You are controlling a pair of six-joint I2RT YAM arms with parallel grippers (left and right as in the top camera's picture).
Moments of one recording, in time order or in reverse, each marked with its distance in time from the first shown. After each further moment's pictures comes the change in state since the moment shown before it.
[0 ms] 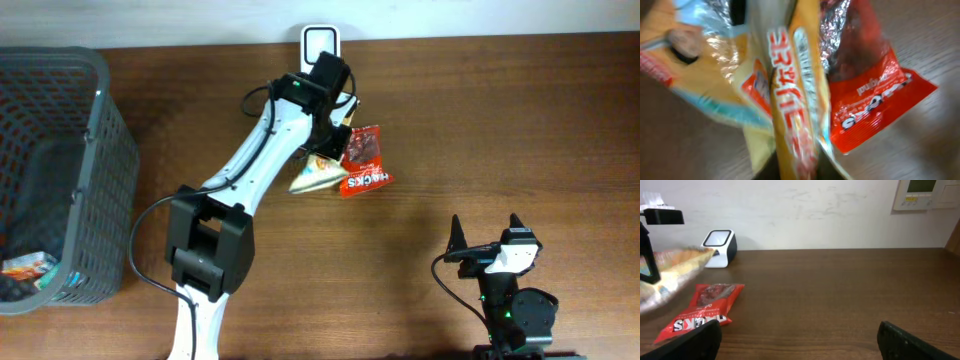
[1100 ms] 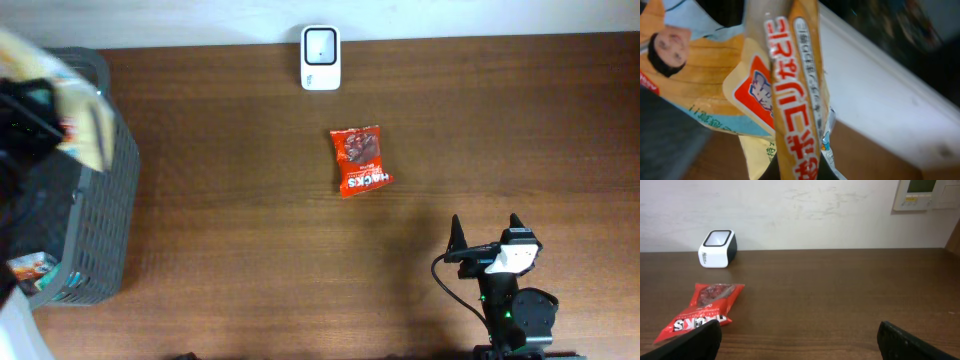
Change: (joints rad) left arm 0.835 -0.869 0.120 -0.138 0.269 -0.384; right arm 0.000 0.000 0.000 0.000 0.000 -0.002
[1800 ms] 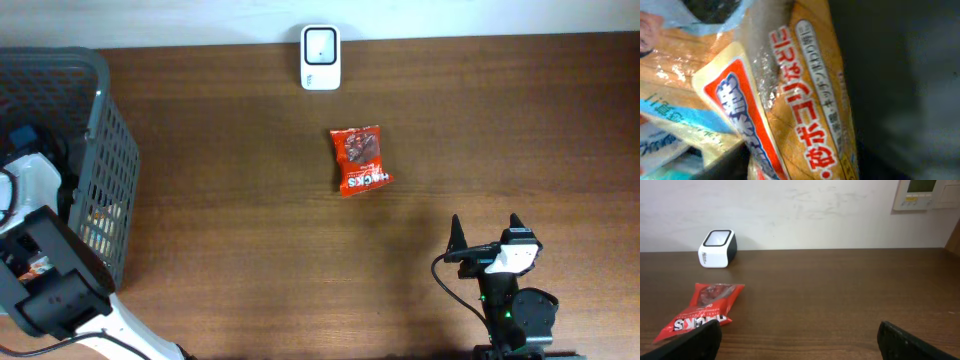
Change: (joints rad) left arm 0.220 0.693 -0.632 0.303 -0.676 -0.069; right arm 0.000 0.000 0.000 0.000 0.000 0.000
